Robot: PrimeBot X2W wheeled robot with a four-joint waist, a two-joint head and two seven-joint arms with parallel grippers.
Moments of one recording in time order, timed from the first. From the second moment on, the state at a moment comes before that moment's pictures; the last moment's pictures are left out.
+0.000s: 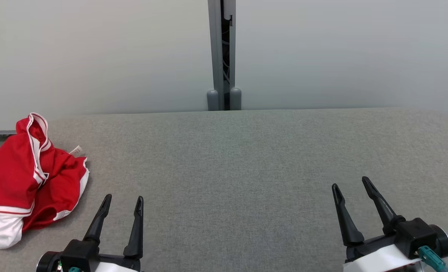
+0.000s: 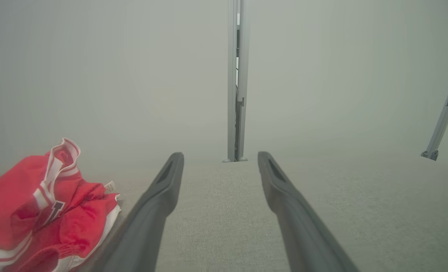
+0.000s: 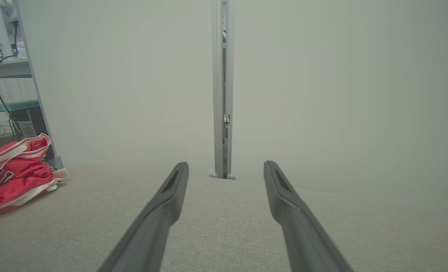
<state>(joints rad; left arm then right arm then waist) 0.08 0.05 -0.06 0.11 -0.12 -0.05 -0.26 0.00 -0.05 0.11 0.11 0.10 0.13 -0.26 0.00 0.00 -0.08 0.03</state>
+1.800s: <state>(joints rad) 0.10 0.05 -0.02 0.08 -0.09 -0.02 -0.26 0.01 -0.05 0.17 0.12 0.11 0.13 -0.26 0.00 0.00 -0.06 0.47</state>
